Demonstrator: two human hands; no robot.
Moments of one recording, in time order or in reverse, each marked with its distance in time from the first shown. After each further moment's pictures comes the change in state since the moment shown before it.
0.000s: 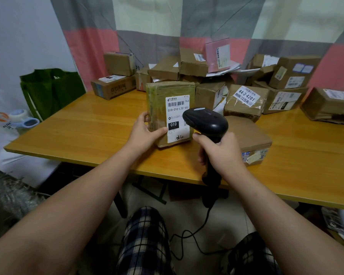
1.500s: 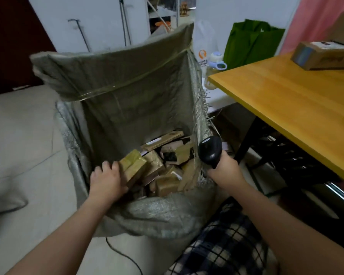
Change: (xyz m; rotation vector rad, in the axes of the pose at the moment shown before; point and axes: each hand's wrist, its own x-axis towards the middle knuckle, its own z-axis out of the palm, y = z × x) left_hand -0.436 -0.173 -0.265 1.315 0.363 -1.079; right_hand -0.143 0.058 0.308 -0.540 -0.909 -0.184
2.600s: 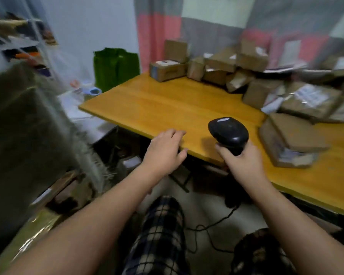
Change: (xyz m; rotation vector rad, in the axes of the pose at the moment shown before) left_hand -0.085 0.353 -0.186 -0.565 0.283 1.216; right_hand -0.155 0.103 -0.225 0.310 0.821 0.165
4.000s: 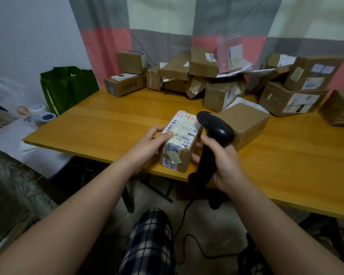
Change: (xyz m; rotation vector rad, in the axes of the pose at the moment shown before) left_hand 0.087 0.034 0.009 -1.050 -0.253 -0.332; right_hand 0.039 0.006 -0.027 0.943 0.014 0.361
